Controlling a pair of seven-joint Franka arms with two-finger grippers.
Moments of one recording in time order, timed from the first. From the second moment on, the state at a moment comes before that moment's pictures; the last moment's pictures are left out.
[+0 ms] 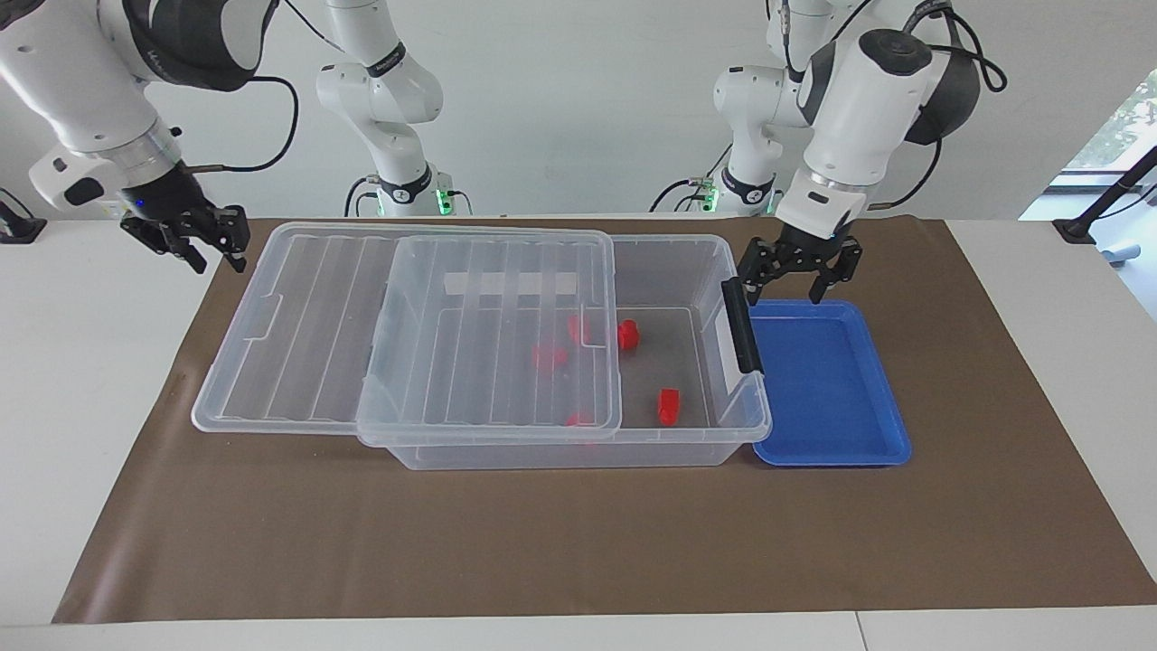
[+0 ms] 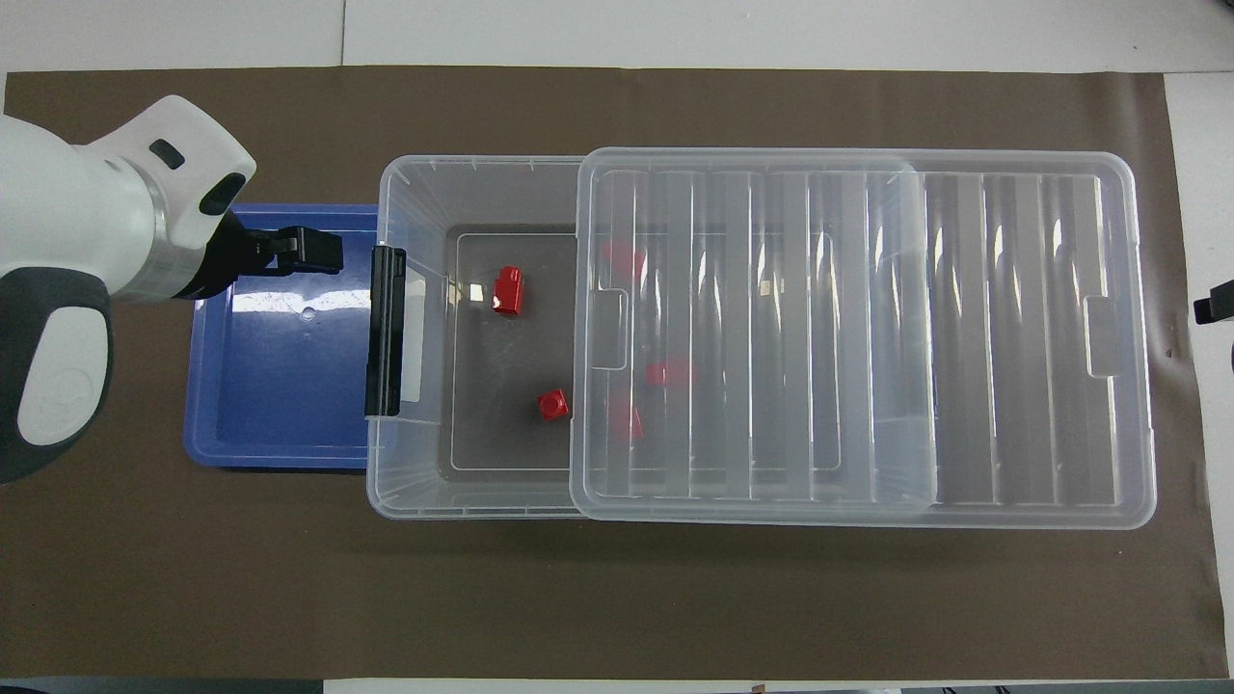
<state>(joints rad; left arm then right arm) -0.23 -0.01 -0.03 -1.76 -0.02 1.90 -0.24 -0.22 -0.05 -0.04 -1.78 0.00 1.75 -0.27</state>
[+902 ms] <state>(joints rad) -0.06 0.01 -0.03 -1.55 -0.02 1.59 -0.04 -0.27 0.03 -0.04 -1.92 0.00 1.95 -0.31</state>
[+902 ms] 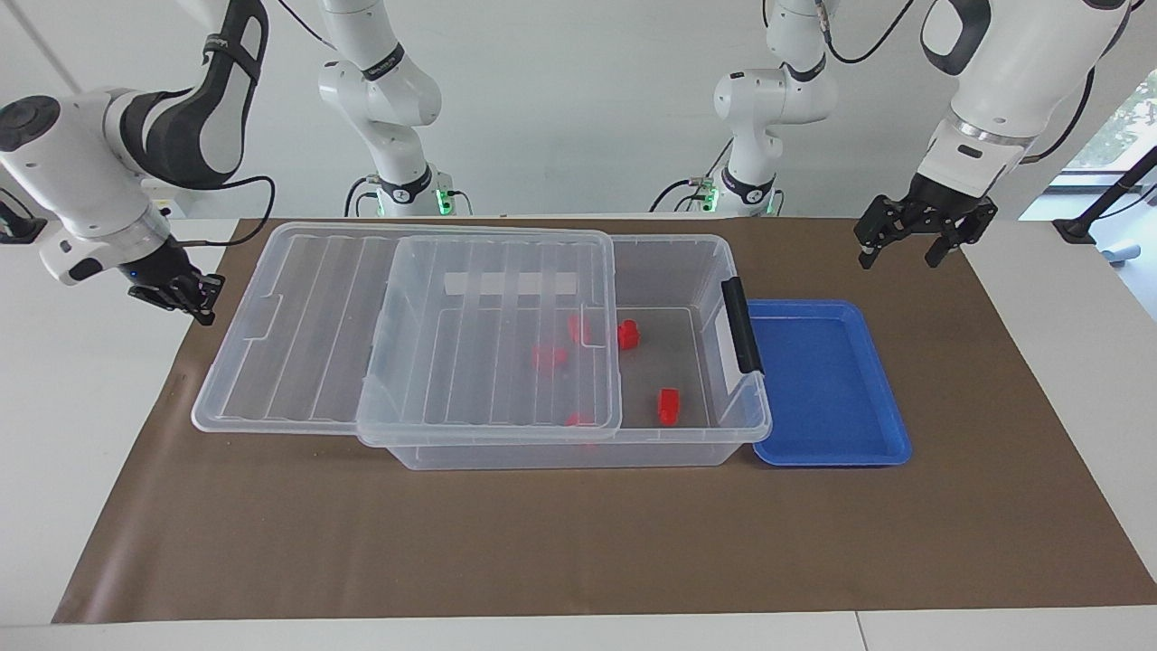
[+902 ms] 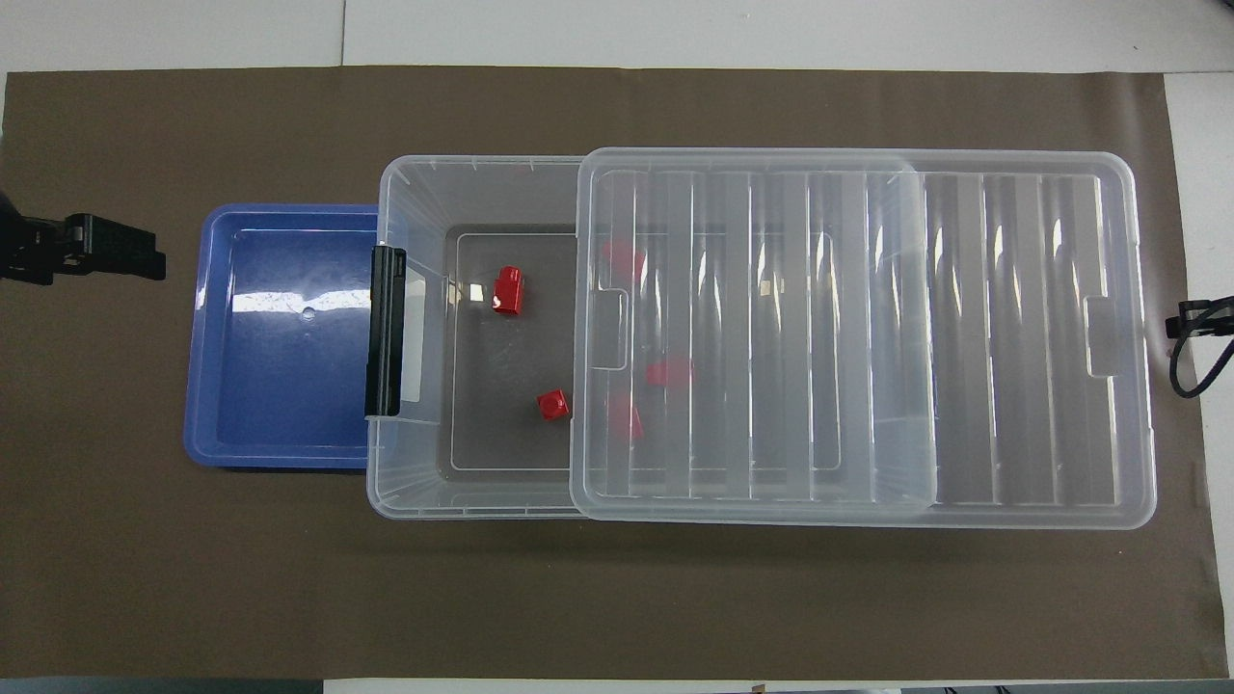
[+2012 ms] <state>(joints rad) -0.05 0.03 -0.04 -1.51 -0.02 1.50 0.01 -0.03 0.02 -0.03 -1.95 0.00 1.95 0.06</state>
